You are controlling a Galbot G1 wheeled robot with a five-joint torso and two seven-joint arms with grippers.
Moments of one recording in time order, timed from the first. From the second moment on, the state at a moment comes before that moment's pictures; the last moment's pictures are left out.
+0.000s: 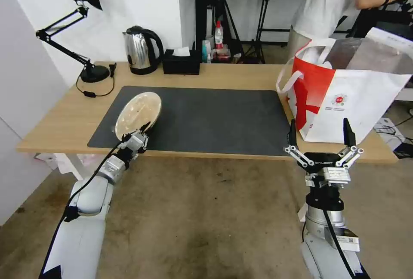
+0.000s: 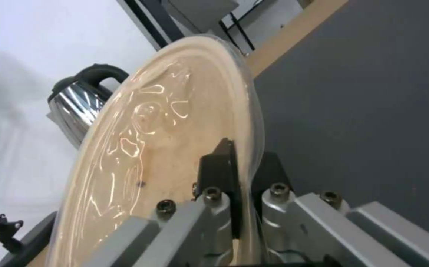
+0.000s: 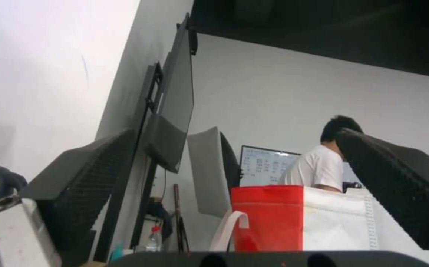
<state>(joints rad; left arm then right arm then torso) 1.15 -1.33 -0.67 -1.74 0.26 -0.13 0.46 -1.58 1.36 0.50 2.15 -0.21 0.64 0.32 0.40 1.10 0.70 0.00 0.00</state>
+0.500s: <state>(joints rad) 1.16 -1.32 -0.67 -1.79 0.22 -0.13 0.44 -1.58 1.35 0.50 2.16 -0.21 0.64 0.32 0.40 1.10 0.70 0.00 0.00</state>
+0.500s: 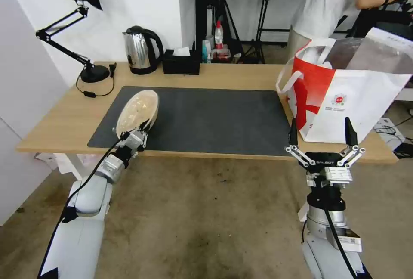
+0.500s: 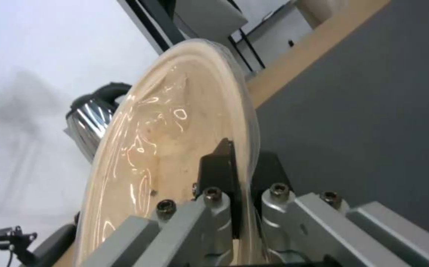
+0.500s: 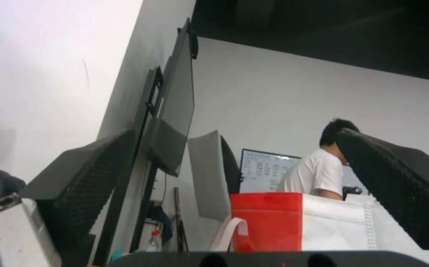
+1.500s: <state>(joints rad) 0.94 -1.17 -0.46 -1.86 0.05 -0.11 0.34 -1.64 1.37 0.54 2.21 -0.22 0.64 0.32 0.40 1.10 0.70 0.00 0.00</state>
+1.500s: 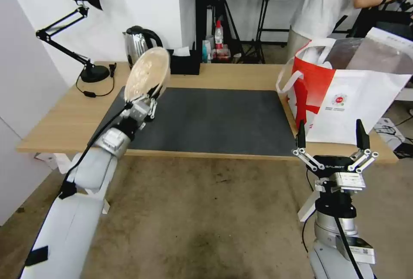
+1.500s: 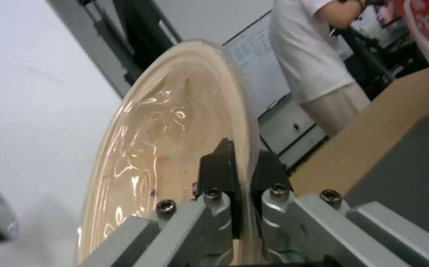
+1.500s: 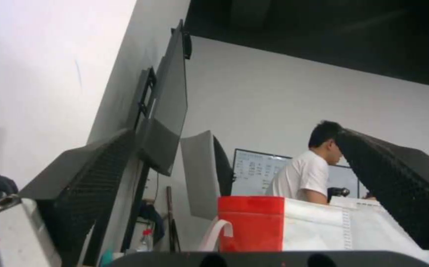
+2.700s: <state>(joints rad) 0.34 -1.28 0.01 -1.59 0.03 -0.09 0.33 -1.74 1.42 0.60 2.24 -0.24 0.76 0.21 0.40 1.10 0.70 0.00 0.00</state>
